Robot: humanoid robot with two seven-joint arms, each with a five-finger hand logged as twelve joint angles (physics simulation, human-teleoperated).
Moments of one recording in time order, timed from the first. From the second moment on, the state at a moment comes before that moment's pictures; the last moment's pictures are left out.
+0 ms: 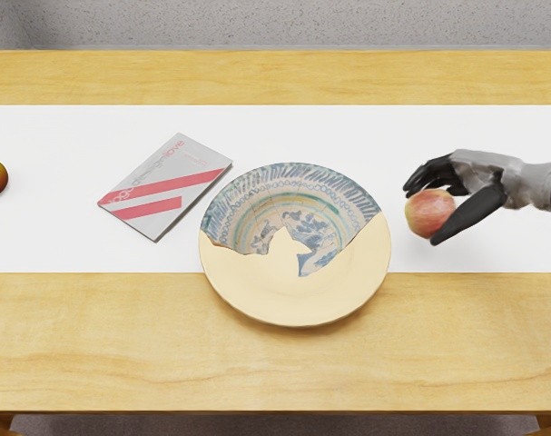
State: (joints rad) left arm -0.05 0.00 0.31 -0.14 0.10 -0.06 0.07; right arm 0.77 -1.01 0.59 1.60 -0.58 0.29 -0.29
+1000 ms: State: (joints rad) left arm -0.05 0.00 0.31 -0.14 0.10 -0.06 0.07; right arm 0.90 -0.50 0.56 1.55 -1.04 0.41 -0.33
